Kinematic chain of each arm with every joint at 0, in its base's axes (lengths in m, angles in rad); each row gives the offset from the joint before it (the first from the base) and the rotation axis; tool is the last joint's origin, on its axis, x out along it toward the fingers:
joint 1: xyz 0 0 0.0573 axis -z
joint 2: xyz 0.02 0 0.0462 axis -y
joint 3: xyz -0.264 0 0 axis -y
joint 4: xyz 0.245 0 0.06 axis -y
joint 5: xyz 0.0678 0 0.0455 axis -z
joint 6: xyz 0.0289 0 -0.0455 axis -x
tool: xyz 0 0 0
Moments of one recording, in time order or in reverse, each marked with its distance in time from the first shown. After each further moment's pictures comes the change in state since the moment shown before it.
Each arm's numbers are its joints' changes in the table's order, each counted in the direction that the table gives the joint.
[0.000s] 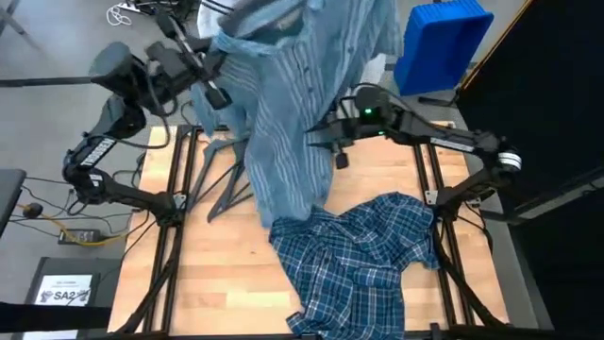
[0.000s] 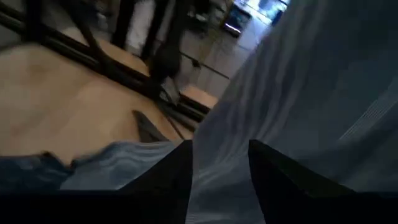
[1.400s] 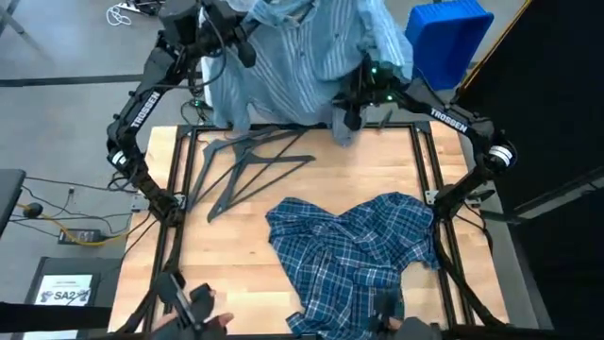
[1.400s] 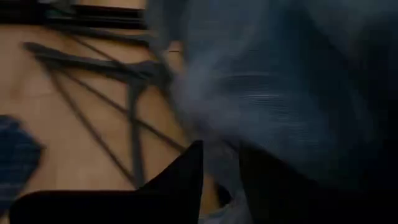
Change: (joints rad) left arm -0.466 -0.355 0.161 -0.215 0.279 0.316; right arm 0.342 -0.051 0.126 -0.382 -0.079 -0.142
